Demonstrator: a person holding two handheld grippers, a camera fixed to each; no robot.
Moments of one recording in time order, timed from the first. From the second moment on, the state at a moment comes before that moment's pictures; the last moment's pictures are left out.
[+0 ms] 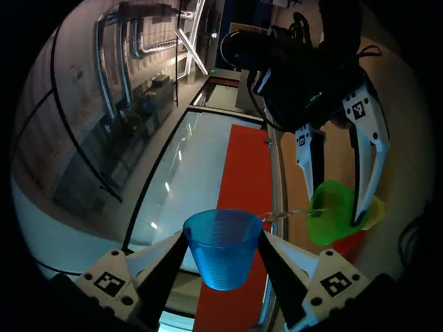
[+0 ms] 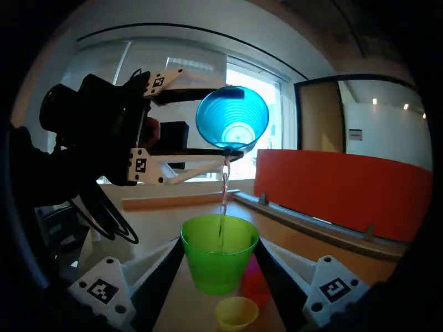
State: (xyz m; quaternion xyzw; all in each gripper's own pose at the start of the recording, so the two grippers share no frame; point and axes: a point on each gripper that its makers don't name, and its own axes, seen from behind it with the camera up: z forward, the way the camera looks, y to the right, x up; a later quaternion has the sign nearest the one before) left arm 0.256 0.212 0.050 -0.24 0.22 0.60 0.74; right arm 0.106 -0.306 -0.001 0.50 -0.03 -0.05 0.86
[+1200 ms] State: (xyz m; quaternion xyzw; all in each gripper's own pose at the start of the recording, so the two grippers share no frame) left arm 0.263 0.221 0.048 -0.22 0.25 0.64 0.69; right arm 0.111 -0.303 0.003 0.50 -0.03 -0.05 0.86
